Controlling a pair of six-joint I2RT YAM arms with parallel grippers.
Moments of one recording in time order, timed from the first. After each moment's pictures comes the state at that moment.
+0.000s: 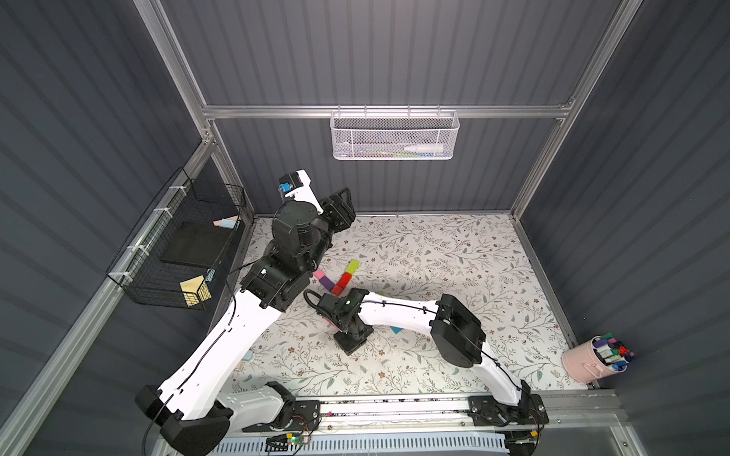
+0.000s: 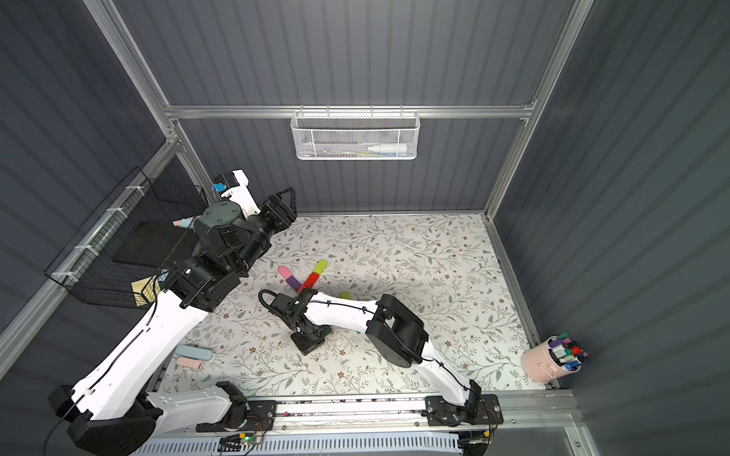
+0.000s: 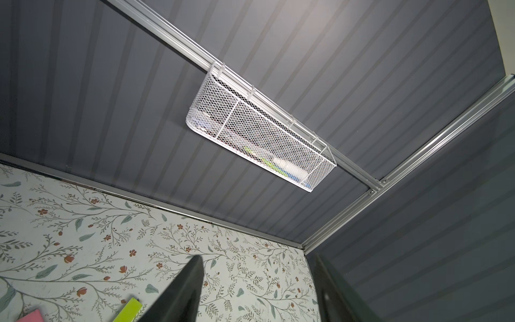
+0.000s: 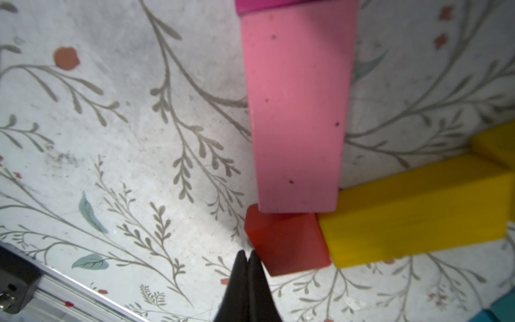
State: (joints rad) left arm -0.61 1.22 1.51 -0.32 -0.38 -0.65; right arm 1.20 2.29 1.87 -1.07 -0.08 0.41
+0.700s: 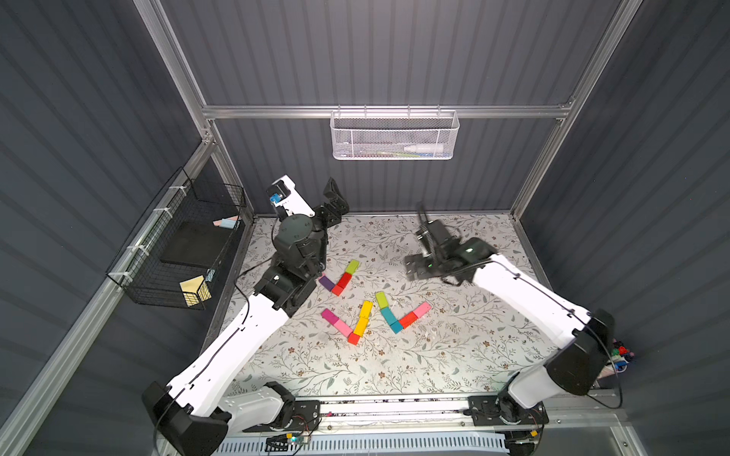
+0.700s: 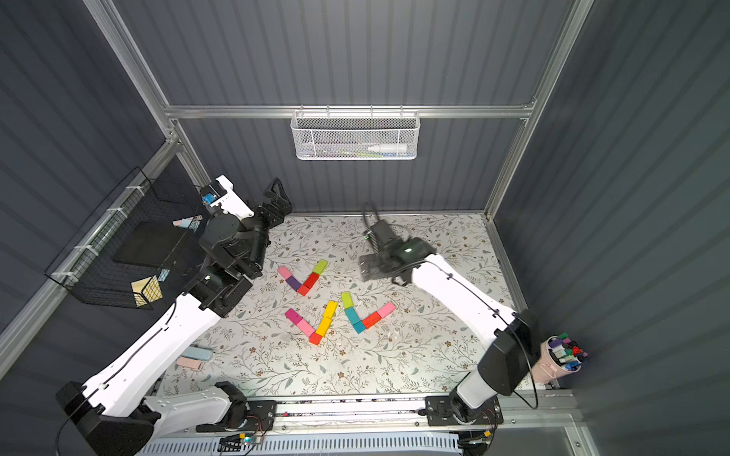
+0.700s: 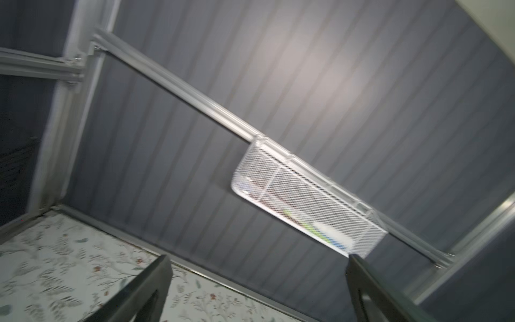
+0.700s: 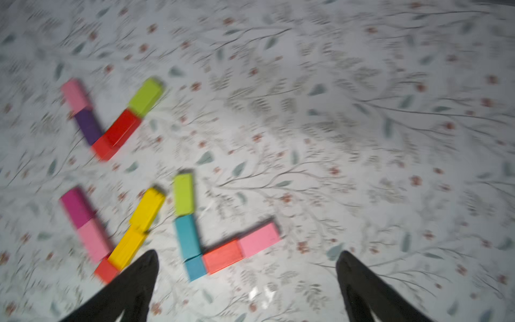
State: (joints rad) left arm -0.54 1.20 1.19 0.19 -0.68 -0.47; right arm 0.55 1.48 1.43 -0.87 0.24 0.40
